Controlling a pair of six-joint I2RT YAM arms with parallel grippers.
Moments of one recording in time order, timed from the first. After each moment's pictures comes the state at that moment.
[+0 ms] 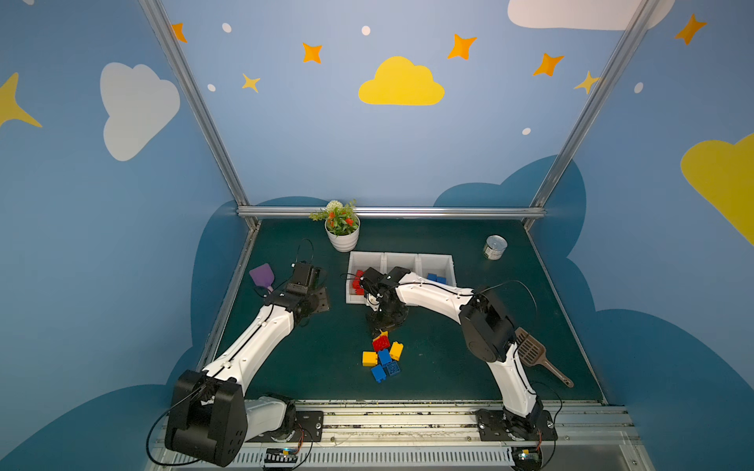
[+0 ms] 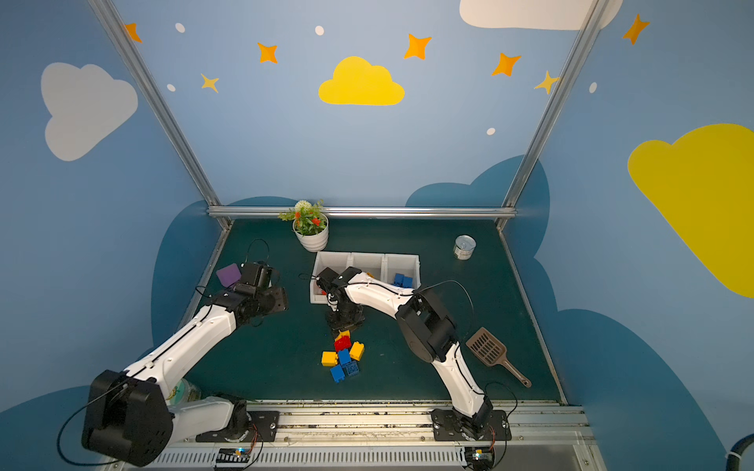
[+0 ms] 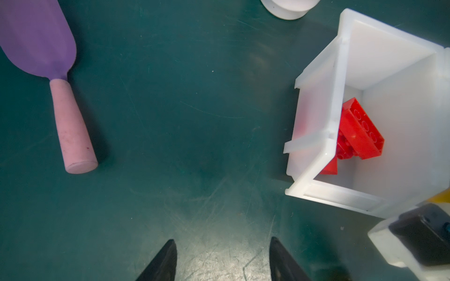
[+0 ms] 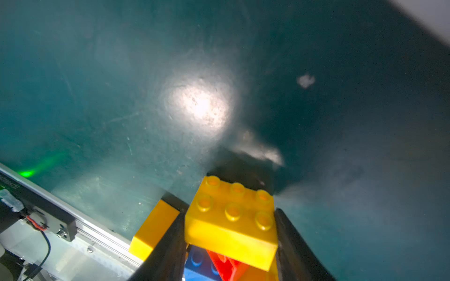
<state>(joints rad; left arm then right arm) -0.24 1.25 0.84 -0.58 -0.12 -0.44 0.95 2.19 1.75 -1.06 -0.26 0.40</state>
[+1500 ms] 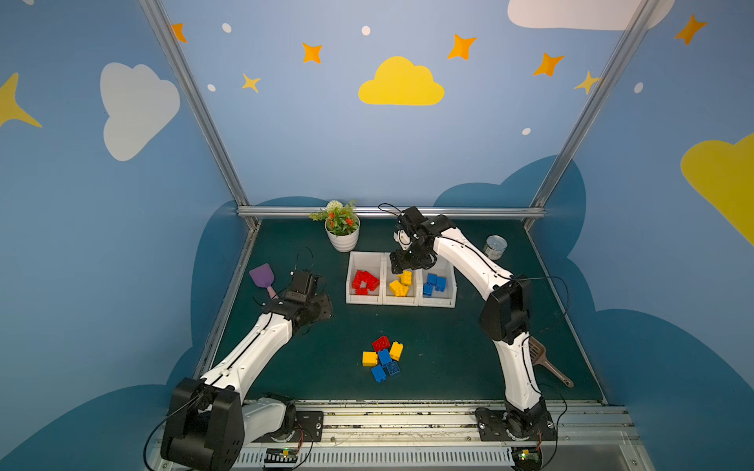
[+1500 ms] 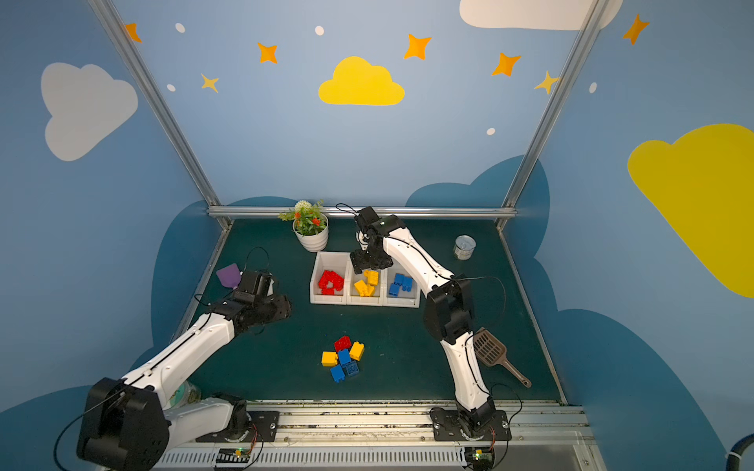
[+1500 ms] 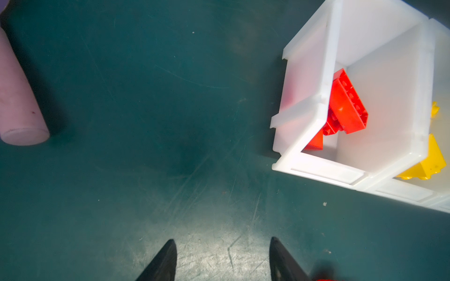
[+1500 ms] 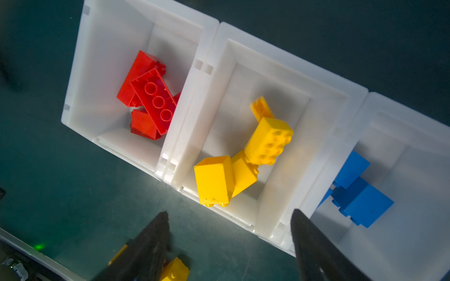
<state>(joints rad) -0.24 1.20 0.76 -0.55 -0.01 -0.48 0.63 2.21 2.18 -1.21 -0.10 0.21</state>
